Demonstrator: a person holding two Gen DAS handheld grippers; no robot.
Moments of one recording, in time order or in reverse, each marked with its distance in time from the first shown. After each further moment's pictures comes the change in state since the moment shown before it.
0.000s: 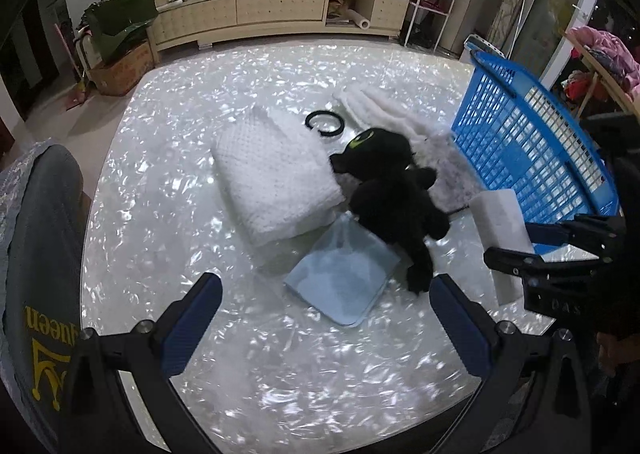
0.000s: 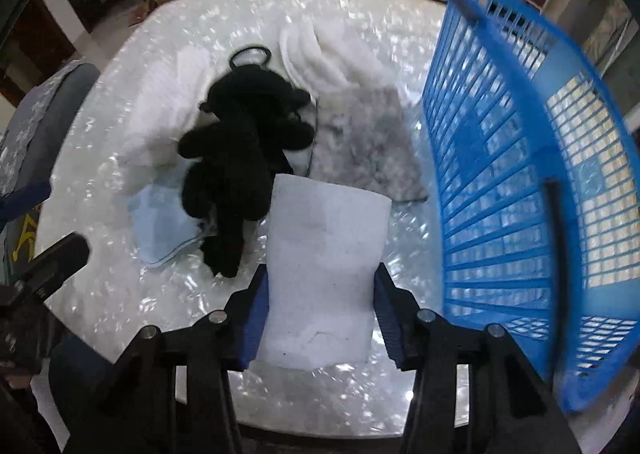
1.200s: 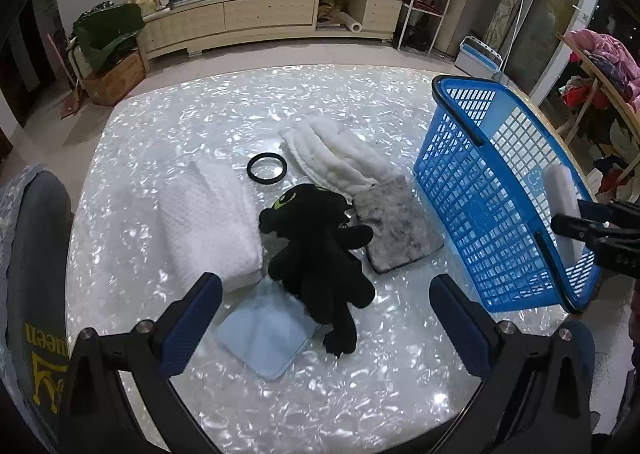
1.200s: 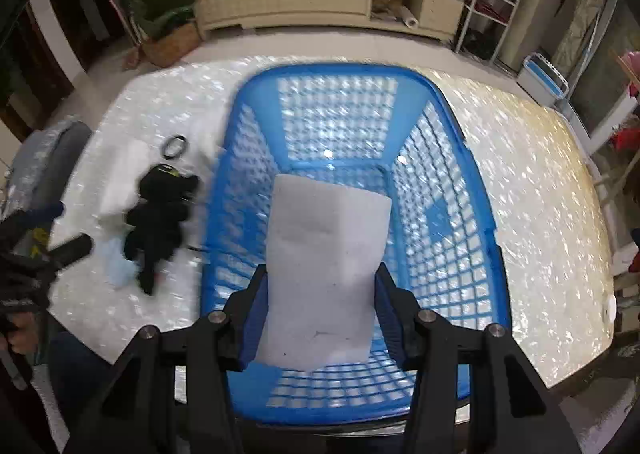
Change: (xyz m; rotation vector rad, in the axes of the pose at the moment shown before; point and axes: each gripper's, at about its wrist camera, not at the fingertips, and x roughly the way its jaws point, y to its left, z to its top) left arm 0.009 -0.068 0.057 0.003 0.002 0.003; right arm -0.088 -0.129 0.018 0.052 -0.119 -0.022
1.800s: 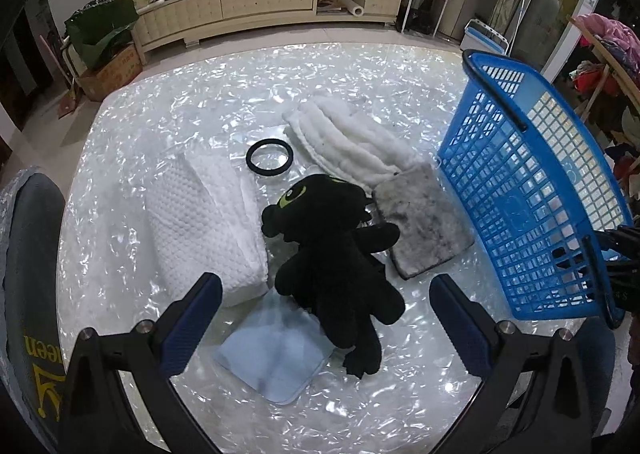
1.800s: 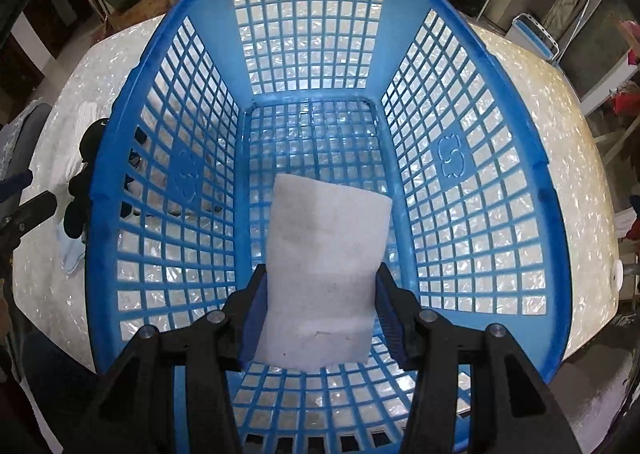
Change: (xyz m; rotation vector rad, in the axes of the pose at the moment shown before) left arm 0.041 0.009 0.007 0.022 0.054 0.020; right arm 0.044 -0.001 -0.016 0.050 0.149 -0.052
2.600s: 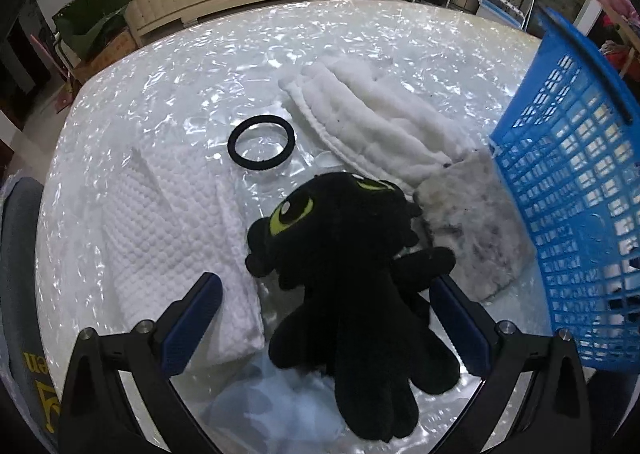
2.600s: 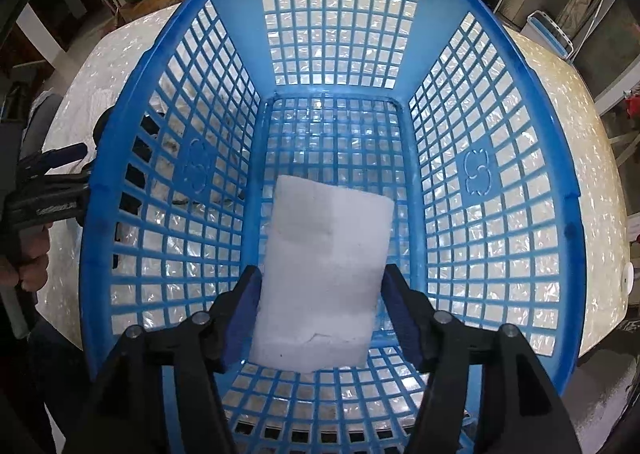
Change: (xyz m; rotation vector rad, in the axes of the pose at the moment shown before) left arm 0.079 0.005 0.021 0.019 0.102 0.050; right arm 0.012 0.005 0.000 -0.023 0.030 0.047
